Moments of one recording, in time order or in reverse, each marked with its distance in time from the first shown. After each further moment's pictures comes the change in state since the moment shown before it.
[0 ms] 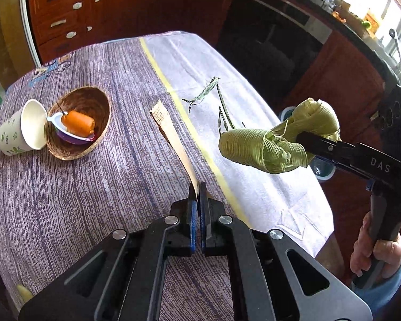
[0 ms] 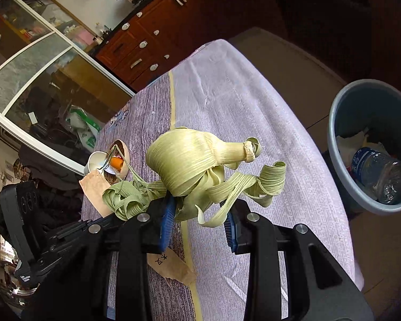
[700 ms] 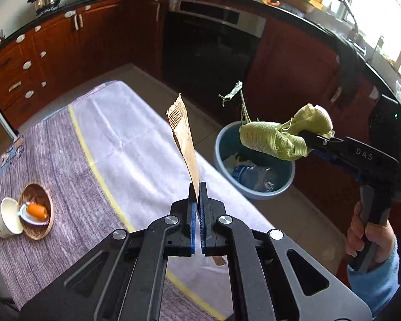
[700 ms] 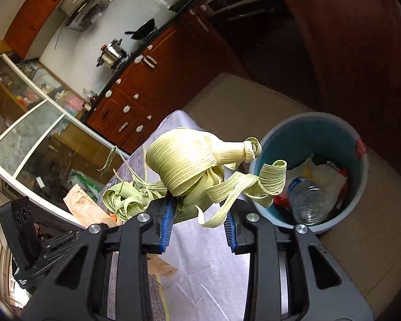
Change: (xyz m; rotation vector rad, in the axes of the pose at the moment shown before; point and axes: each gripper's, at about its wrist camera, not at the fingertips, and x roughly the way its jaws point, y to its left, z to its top) left arm -0.019 -0.140 0.059 0.273 -0.070 -0.092; right arm -0.129 -0.107 0.013 0.192 -0.283 -0.023
